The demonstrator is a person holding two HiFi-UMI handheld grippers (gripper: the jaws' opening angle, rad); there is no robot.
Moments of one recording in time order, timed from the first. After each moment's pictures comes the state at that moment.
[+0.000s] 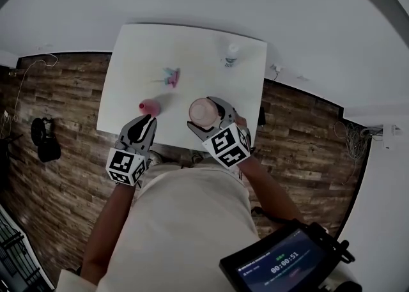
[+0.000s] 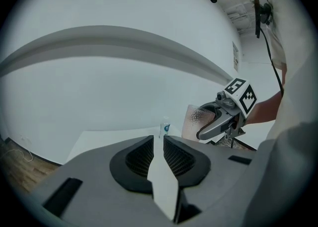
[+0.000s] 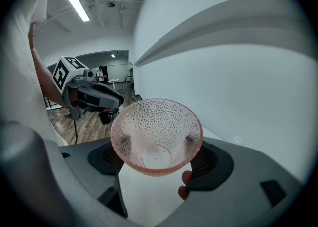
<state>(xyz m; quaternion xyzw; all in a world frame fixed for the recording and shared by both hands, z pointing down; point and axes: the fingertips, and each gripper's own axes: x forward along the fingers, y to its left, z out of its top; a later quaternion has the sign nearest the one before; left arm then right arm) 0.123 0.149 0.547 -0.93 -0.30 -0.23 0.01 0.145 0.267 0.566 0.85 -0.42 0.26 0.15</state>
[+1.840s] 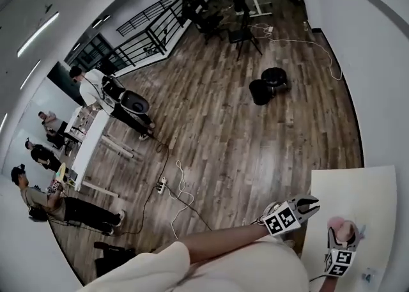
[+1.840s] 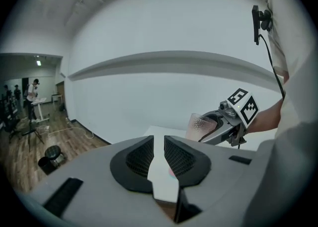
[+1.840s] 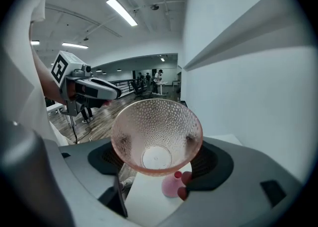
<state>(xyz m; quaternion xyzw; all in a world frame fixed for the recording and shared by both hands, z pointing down) 0.022 -0.057 0.501 -0.98 0.01 -0.21 -0.04 0.111 0.035 0.547 0.70 -0.67 0.19 0.18</state>
